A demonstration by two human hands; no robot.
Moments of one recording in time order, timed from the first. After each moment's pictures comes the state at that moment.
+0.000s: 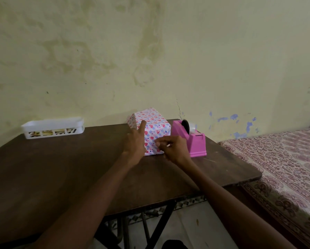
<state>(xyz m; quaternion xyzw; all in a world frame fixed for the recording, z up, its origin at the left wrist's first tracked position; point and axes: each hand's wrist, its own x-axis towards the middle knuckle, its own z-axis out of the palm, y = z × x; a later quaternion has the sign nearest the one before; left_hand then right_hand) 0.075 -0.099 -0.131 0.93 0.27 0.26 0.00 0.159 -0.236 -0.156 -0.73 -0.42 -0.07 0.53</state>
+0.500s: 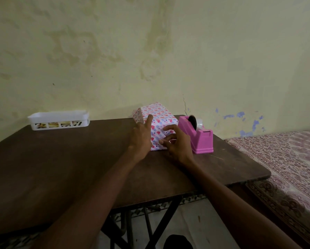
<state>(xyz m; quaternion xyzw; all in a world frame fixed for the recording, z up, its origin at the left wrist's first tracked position) 0.075 -0.095 -0.135 0.92 0.26 0.28 0.00 0.165 -0.218 -0.171 -0.72 -0.43 -0.11 0.54</state>
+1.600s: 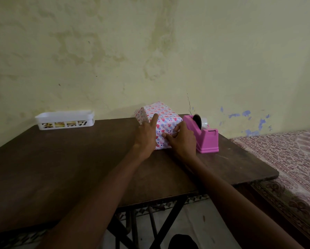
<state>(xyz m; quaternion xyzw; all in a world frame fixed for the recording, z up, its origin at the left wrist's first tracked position) 0.072 -0.098 -0.128 0.93 0.25 0.26 0.02 0.171 -0.199 -0.167 -0.80 -0.31 -0.17 0.49</state>
